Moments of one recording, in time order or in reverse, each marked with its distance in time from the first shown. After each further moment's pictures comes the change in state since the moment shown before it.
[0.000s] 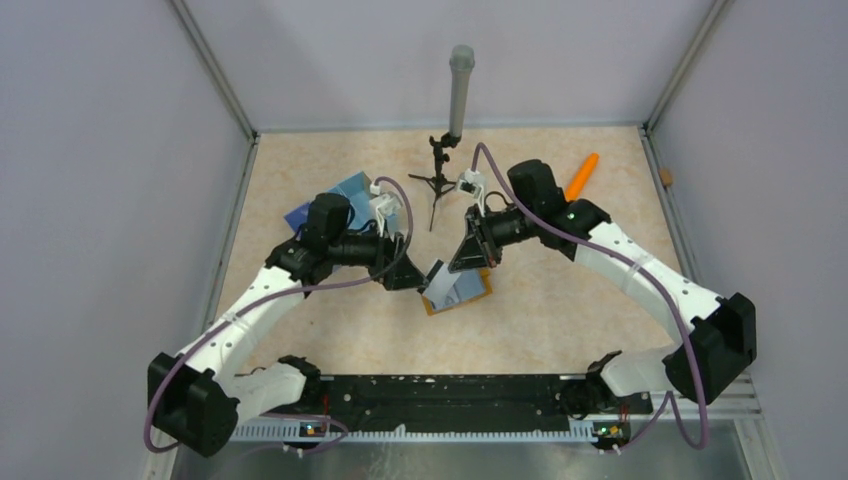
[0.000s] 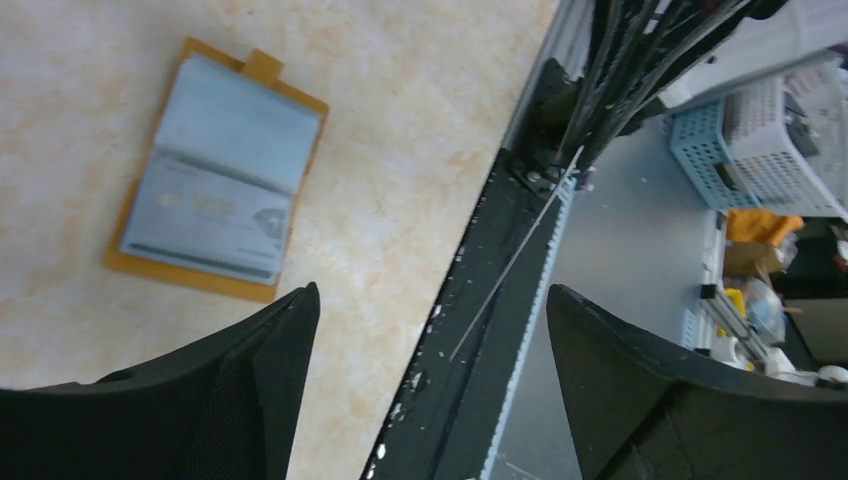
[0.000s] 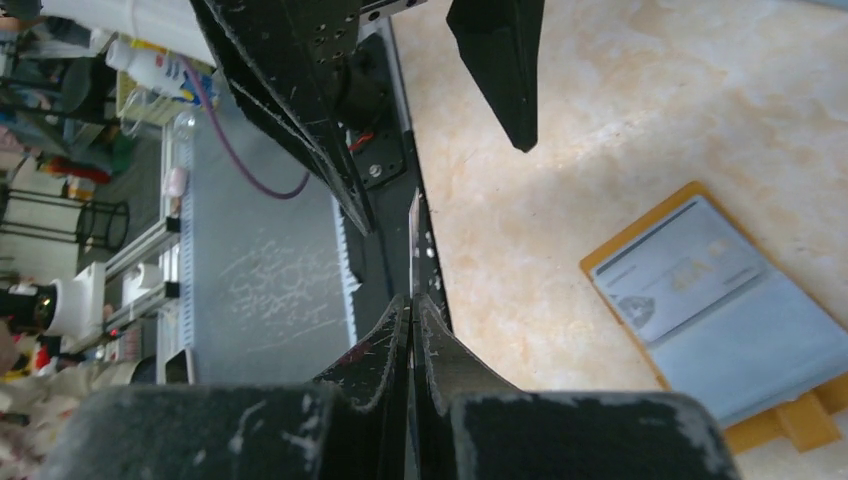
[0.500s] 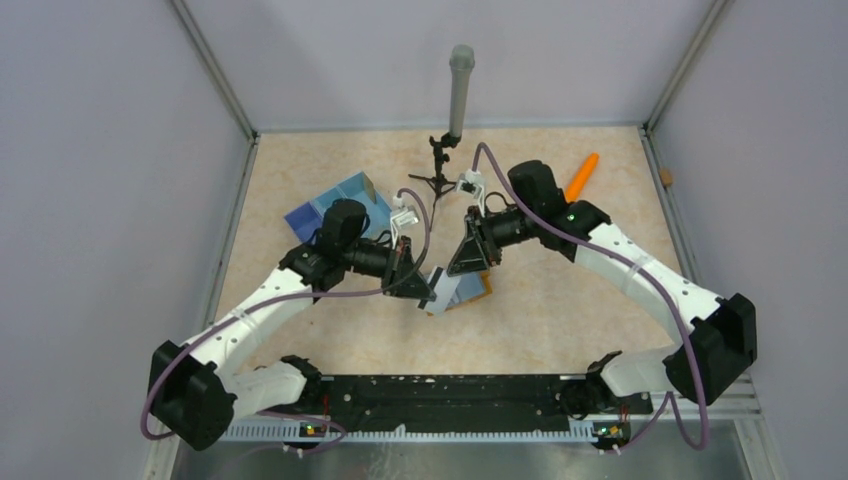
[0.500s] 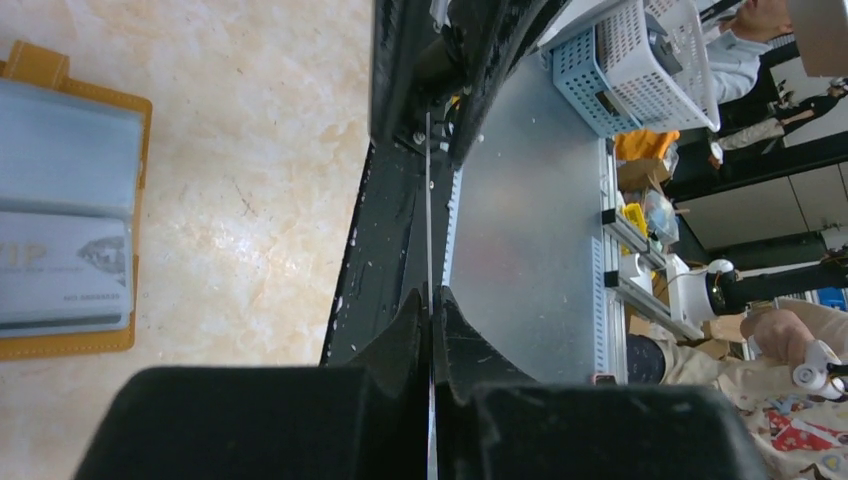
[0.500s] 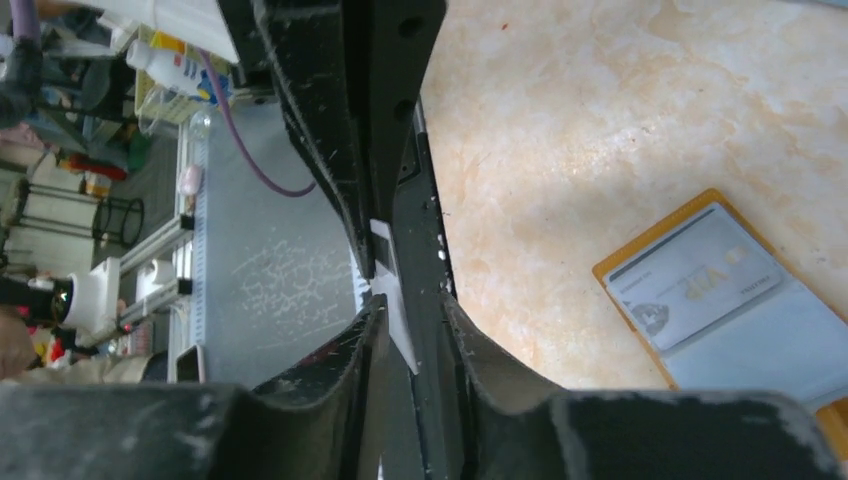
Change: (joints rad) left arm -0.117 0.039 -0.018 0.101 0.237 -0.068; right arm 0.000 -0.009 -0.018 0.004 -0.081 0.011
